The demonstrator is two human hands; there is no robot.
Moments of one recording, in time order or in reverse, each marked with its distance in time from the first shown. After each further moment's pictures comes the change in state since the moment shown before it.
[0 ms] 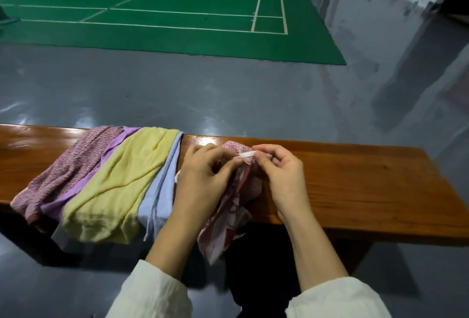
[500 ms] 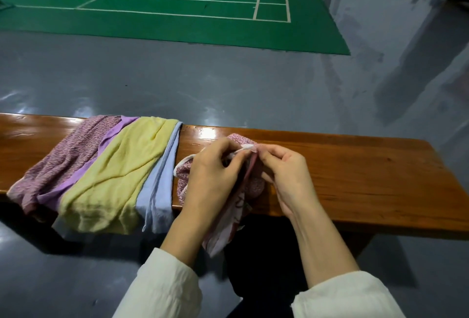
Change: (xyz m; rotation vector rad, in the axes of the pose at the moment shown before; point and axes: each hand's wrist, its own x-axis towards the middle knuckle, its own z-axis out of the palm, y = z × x) left_hand -0.003 0.001 0.022 -0.112 -0.011 -0.084; right_hand -0.003 -0.001 -0.004 0.144 -0.073 0.235
